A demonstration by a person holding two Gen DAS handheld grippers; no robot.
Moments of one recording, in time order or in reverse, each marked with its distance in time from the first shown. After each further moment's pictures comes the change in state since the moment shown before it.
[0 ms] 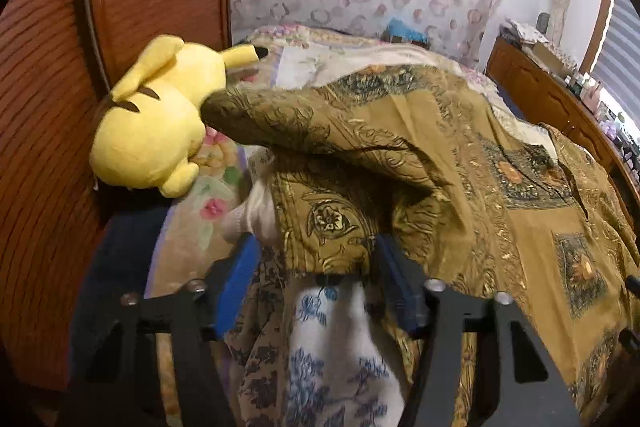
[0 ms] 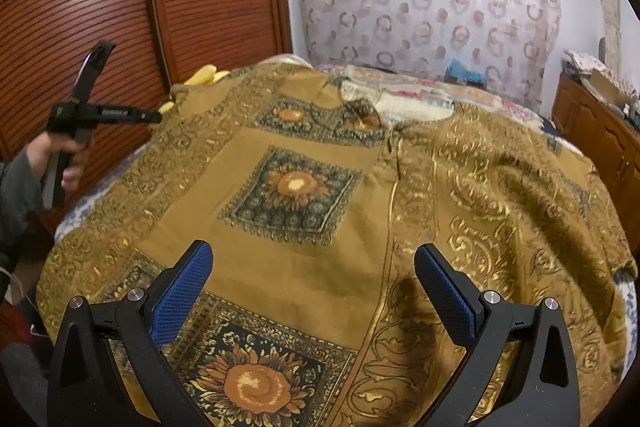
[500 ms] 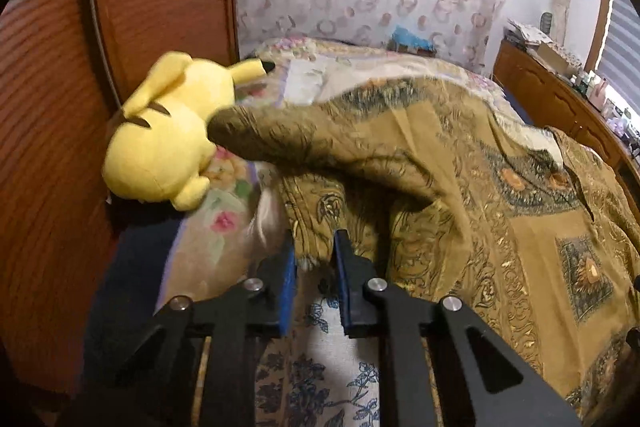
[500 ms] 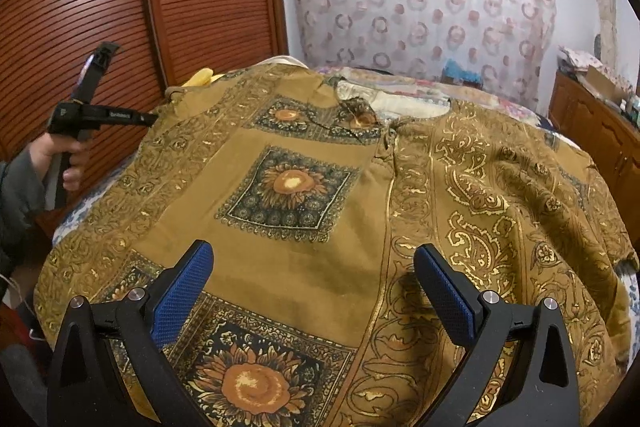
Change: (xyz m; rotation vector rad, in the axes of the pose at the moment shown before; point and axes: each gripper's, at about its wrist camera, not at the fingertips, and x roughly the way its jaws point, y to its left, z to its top) left arm -0.025 -0.005 0.001 0.039 -0.082 0.061; right arm -0.007 -0.001 -0.004 0.009 -0.028 -0.015
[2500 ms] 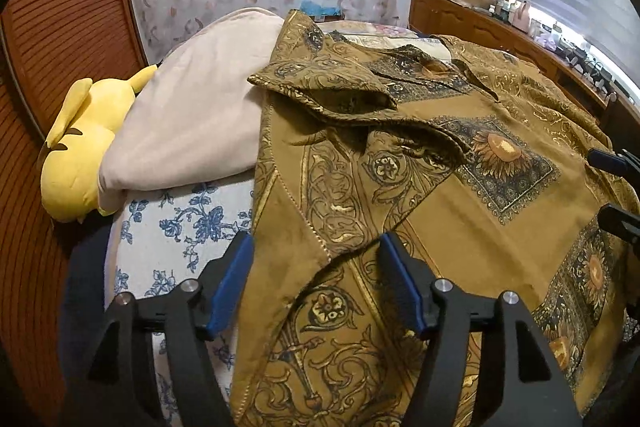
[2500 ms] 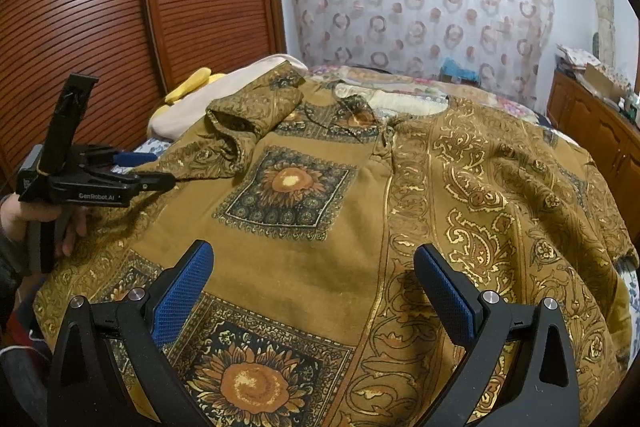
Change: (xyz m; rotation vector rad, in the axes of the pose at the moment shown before) left arm -0.009 -0.106 -0.065 0.250 0.077 -0.189; right arm 0.002 0.000 -0.002 0.007 0.009 -0.002
